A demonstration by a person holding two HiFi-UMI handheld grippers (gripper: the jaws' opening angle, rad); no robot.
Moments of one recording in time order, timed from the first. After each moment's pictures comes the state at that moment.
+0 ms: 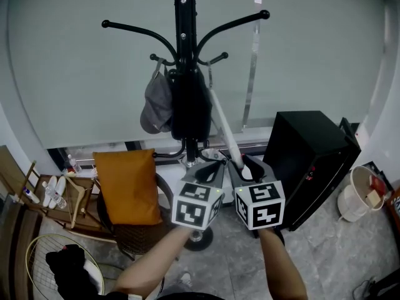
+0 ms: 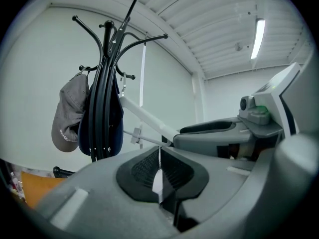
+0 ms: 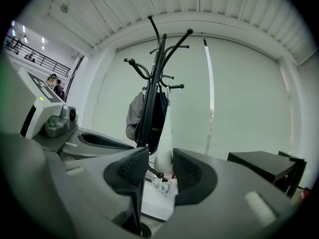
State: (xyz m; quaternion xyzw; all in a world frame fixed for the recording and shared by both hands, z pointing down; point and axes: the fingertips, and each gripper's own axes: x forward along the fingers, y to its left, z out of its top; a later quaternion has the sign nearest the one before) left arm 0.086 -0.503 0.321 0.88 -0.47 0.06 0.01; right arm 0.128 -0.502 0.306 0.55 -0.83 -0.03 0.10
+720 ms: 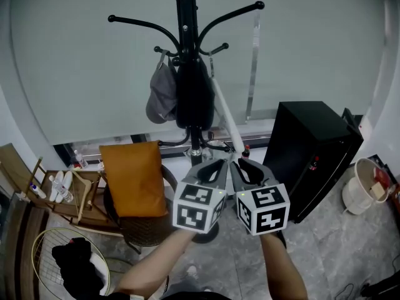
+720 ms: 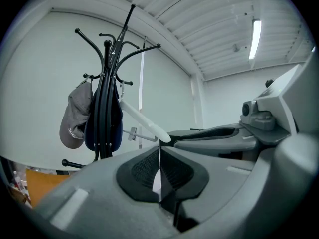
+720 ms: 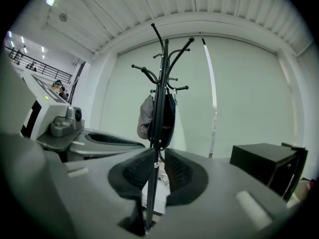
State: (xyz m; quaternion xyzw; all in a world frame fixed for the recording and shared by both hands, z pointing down) left arm 0.083 -0.451 0.325 0.88 -0.47 0.06 0.01; right arm 0.115 -0.444 0.320 0.53 -0.85 -0.01 0.08
